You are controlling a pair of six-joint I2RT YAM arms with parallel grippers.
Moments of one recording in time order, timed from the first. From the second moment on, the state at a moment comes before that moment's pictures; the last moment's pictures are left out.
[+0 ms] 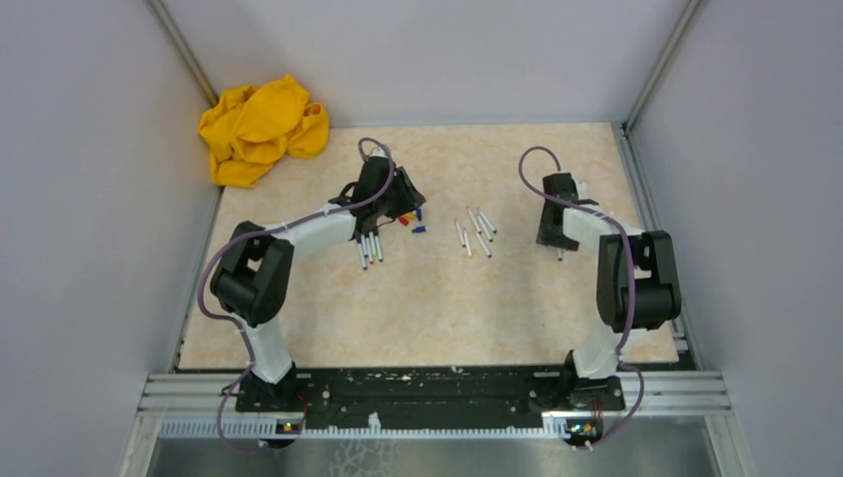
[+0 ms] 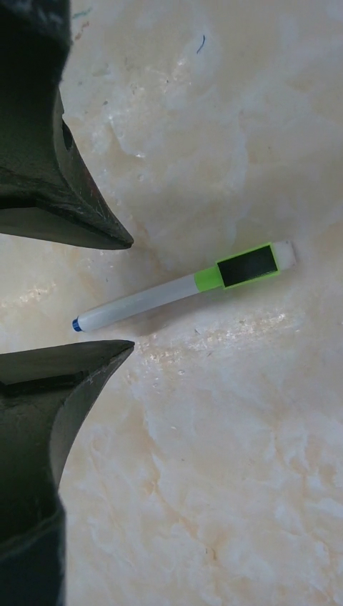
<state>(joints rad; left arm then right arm) -0.56 1.84 1.20 0.07 -0.06 -0.77 0.10 1.67 1.00 -0.42 0.33 0.31</state>
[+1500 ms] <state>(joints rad) -0.55 1.87 1.19 0.27 0.24 -0.82 0.36 1.65 0.99 -0.22 -0.16 0.26</state>
